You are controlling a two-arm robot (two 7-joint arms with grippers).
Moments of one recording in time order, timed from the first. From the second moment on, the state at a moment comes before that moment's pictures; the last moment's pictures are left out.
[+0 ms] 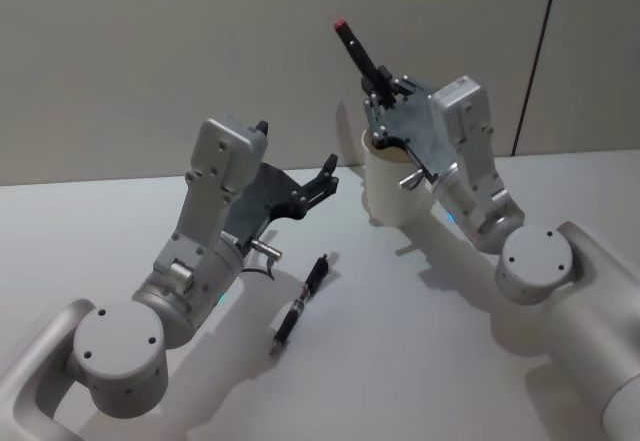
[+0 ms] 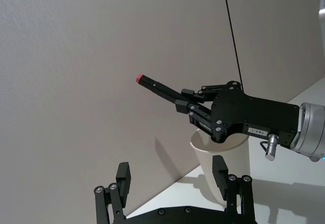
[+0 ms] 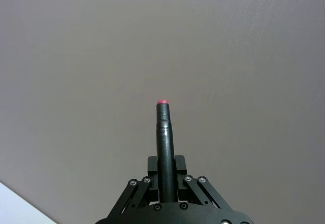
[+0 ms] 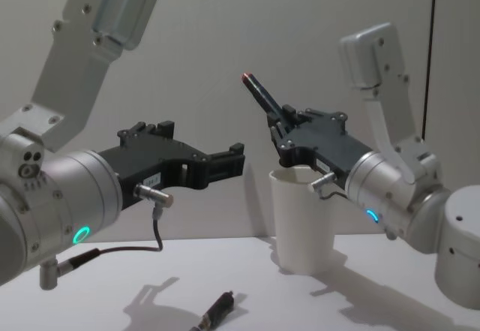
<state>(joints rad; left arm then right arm) -0.24 0.38 0.45 -1.63 -0.20 0.01 -0.01 0.68 -0.04 -0.32 -0.70 -0.14 -0.62 0.16</state>
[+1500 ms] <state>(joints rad) -0.24 0.38 0.45 -1.63 -0.20 0.01 -0.01 0.55 0.02 -0.28 -0.97 -0.02 -0.48 0.21</state>
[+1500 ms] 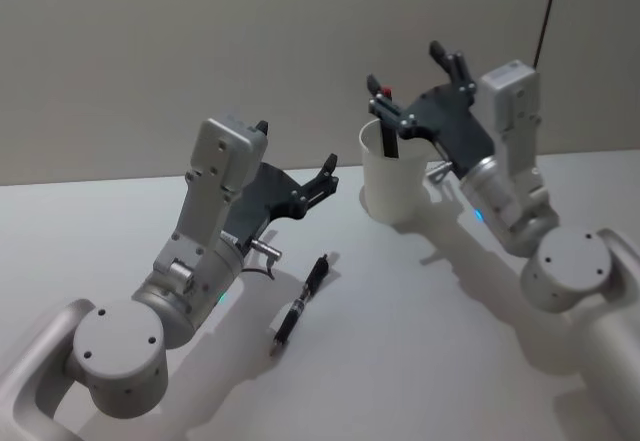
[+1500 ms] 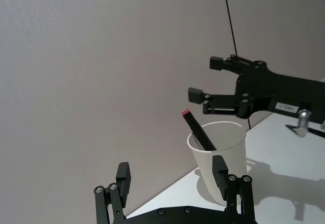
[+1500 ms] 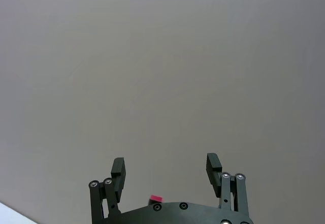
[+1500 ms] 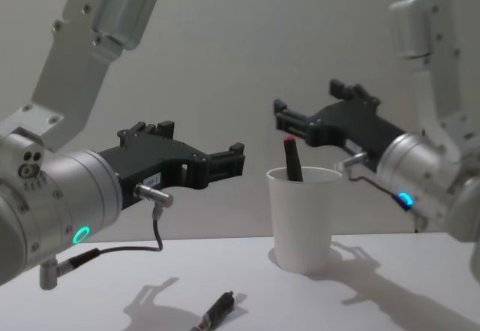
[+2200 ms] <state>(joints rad) -0.24 0.38 0.45 -1.63 -0.20 0.01 -0.01 0.40 0.09 -0.26 -1.20 0.05 -0.34 0.19</state>
